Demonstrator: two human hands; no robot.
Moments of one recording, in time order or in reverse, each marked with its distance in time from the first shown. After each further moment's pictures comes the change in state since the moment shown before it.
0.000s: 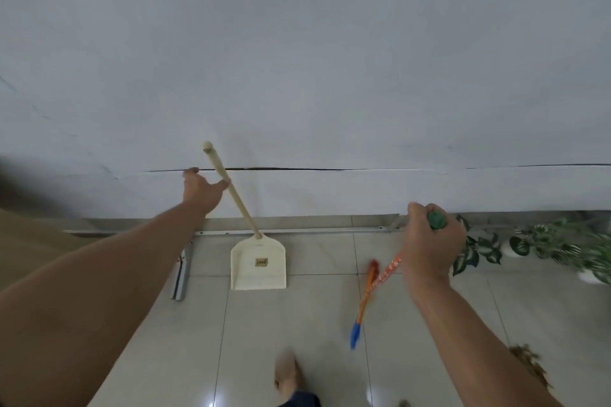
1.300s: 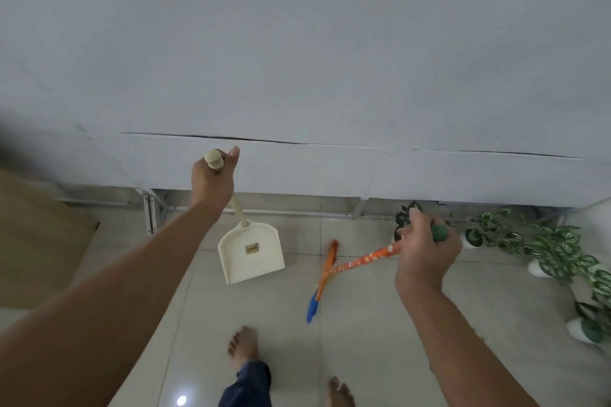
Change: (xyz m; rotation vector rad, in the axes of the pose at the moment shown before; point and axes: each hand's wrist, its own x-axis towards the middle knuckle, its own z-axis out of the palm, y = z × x) left_hand -0.217 0.023 0.103 -0.336 0.165 0.311; right_hand -0.001 0.030 -0.173 0.253 0.027 0.068
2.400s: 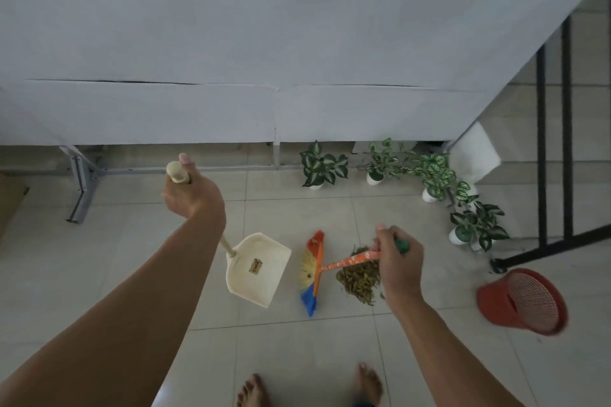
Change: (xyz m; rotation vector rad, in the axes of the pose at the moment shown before) left_hand -0.444 0.039 0.145 -0.149 0.471 -0.317; right_hand -0.038 -0.018 -0.472 -0.248 -0.206 0.056
